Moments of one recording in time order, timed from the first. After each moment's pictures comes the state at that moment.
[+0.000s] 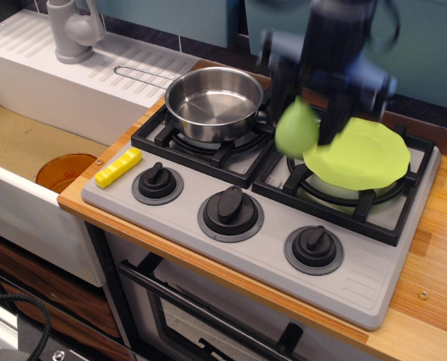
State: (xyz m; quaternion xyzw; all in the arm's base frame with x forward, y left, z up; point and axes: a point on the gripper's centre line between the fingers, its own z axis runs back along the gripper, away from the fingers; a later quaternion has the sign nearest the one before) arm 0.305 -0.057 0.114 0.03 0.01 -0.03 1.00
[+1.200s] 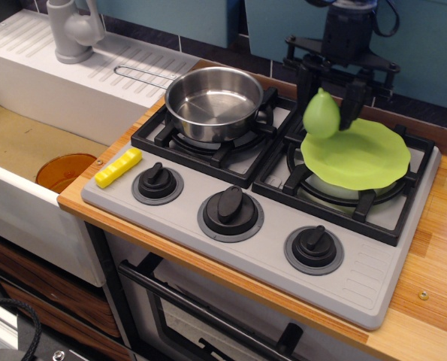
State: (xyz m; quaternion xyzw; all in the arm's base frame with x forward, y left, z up) arm 0.370 -0.065 0.065 -0.01 0.02 -0.02 1.00
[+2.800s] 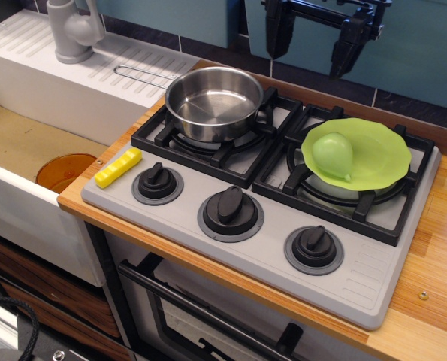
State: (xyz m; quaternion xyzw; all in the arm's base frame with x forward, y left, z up) arm 0.353 -0.044 0.126 0.02 0.07 -0.05 1.00
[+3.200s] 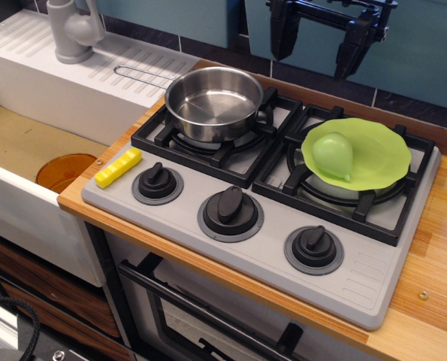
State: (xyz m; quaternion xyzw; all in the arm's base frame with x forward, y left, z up) arm 0.352 -0.043 0.129 0.02 0.07 -0.04 1.00
